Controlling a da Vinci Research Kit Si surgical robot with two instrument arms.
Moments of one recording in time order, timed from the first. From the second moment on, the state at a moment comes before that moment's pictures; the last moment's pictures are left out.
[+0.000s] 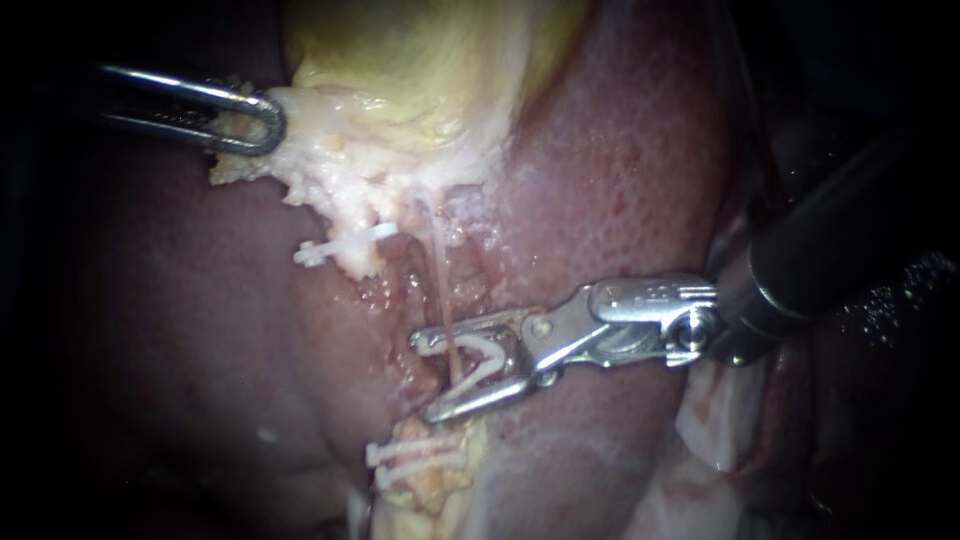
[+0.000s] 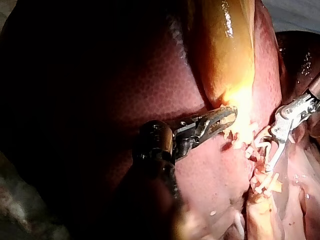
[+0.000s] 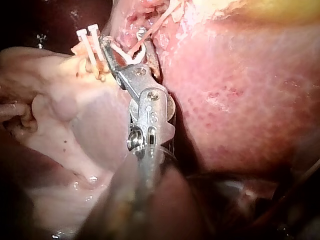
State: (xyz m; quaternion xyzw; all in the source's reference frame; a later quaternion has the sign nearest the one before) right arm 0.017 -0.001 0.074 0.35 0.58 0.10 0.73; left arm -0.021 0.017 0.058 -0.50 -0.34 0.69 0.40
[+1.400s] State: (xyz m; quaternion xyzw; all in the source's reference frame) right arm 0.017 -0.003 0.068 0.44 0.56 0.15 0.69; left arm -0.021 0.017 0.059 -0.50 -0.34 0.69 0.40
